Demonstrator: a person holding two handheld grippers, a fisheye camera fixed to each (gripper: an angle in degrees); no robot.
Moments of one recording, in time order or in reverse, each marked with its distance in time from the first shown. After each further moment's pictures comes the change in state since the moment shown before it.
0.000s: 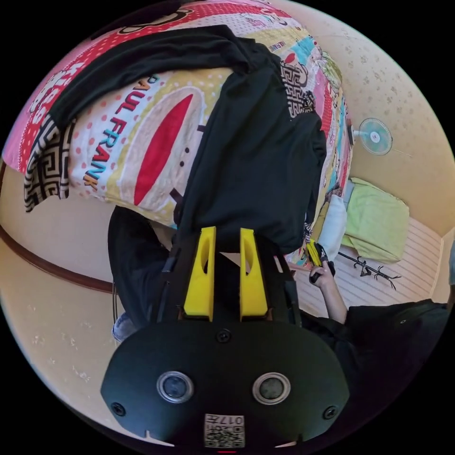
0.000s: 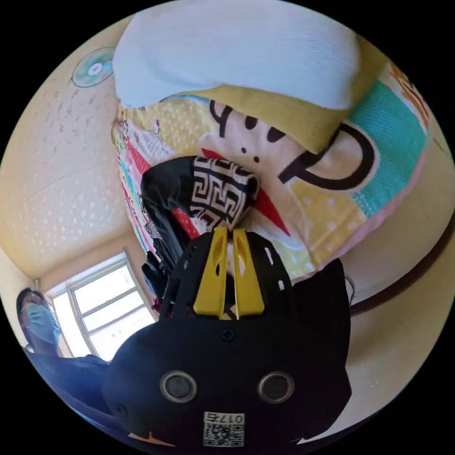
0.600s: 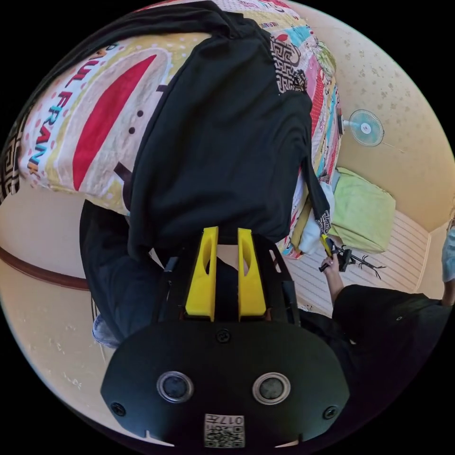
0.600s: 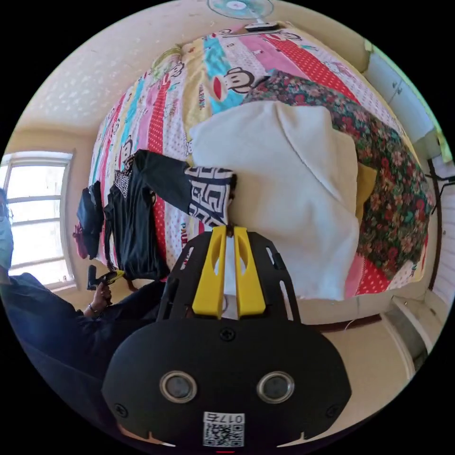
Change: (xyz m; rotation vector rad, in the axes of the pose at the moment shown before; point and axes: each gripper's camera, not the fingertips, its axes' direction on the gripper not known) left arm 0.054 0.060 -0.028 -0.090 0.114 0.002; right arm -0.076 -0.049 -0.140 -0.043 0.481 -0.482
